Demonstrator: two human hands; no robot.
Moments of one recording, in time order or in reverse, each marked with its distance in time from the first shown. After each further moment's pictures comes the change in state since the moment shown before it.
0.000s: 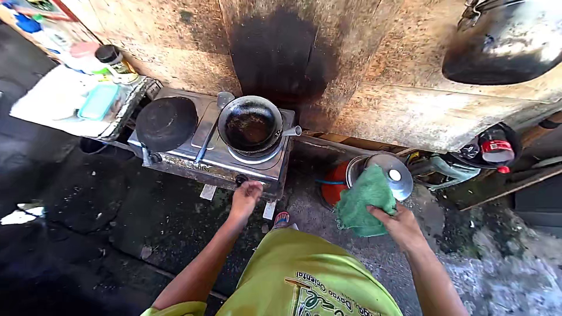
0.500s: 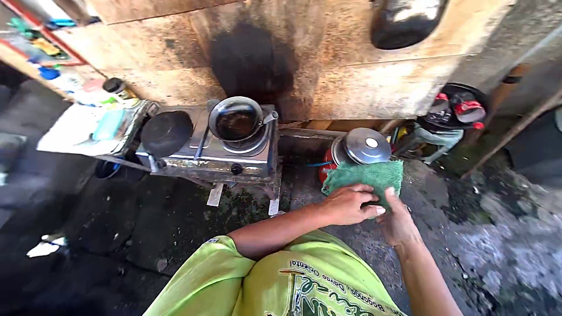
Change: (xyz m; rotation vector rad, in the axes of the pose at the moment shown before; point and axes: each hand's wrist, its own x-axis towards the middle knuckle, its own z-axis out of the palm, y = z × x) left_hand -0.151 0.059 0.206 0.602 -0.946 0.752; right_hand -0.109 0.071 -0.015 0.784 0.030 -0.051
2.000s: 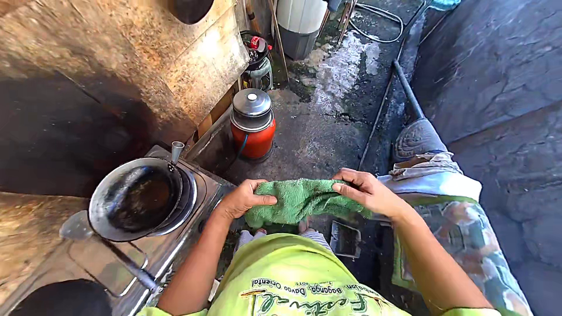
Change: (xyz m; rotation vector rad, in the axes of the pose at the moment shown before) left_hand -0.109 -0.151 -0.174 -0.699 -0.834 -0.107; right_hand -0.202 0.054 0.186 -0.763 0.412 -0.238
